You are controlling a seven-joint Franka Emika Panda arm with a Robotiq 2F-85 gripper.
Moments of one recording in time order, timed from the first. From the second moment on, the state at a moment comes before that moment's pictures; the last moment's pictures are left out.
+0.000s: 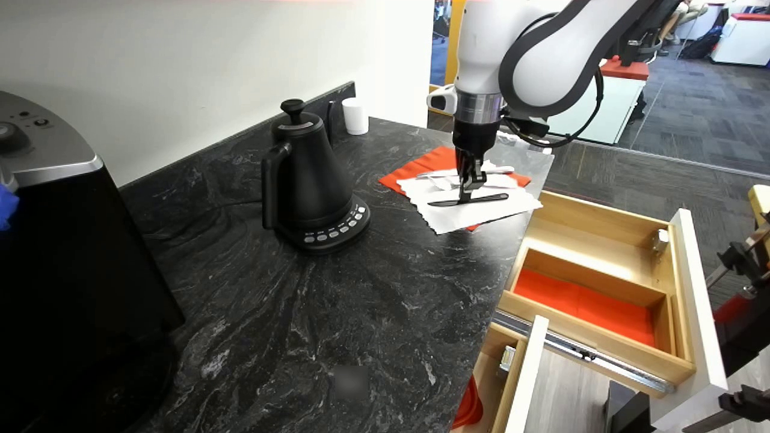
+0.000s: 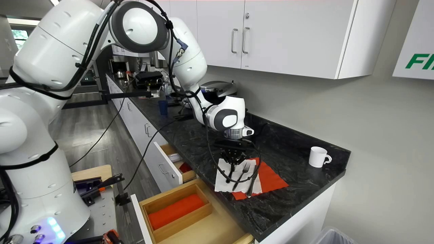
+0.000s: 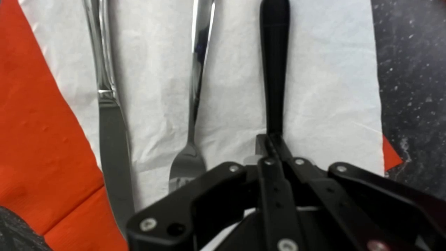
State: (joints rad) arm -0.08 0.69 0.07 -1.90 -0.18 2.62 -0.53
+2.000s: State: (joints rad) arm -0.08 0.68 0.07 -1.92 -0.18 2.63 -0.53
